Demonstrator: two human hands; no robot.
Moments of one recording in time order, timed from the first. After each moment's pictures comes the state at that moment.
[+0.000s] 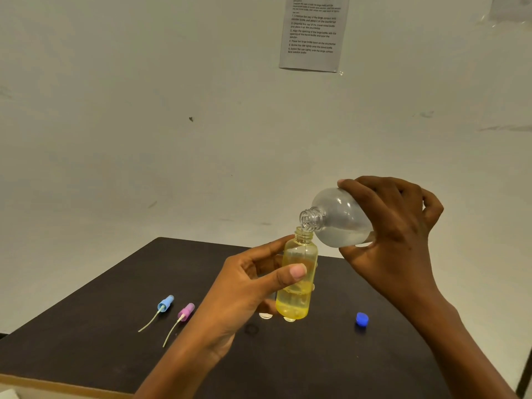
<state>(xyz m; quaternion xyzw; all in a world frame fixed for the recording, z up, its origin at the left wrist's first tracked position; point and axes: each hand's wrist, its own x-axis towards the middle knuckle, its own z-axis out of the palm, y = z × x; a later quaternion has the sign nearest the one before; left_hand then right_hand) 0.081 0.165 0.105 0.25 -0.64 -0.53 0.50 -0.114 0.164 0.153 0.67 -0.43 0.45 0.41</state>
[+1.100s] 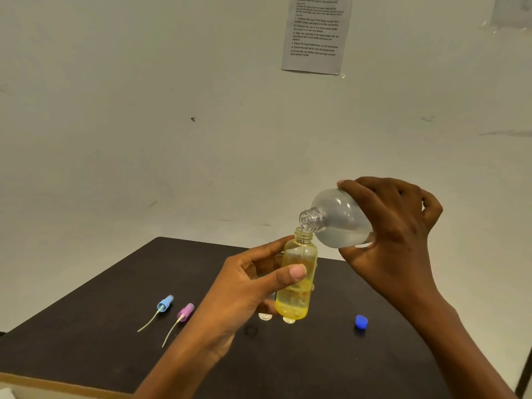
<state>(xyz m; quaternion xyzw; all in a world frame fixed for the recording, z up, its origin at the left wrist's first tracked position) 0.084 0.166 0.105 0.25 -0.64 -0.53 0.50 -0.110 0.165 0.155 0.67 -0.42 0.45 0.41</state>
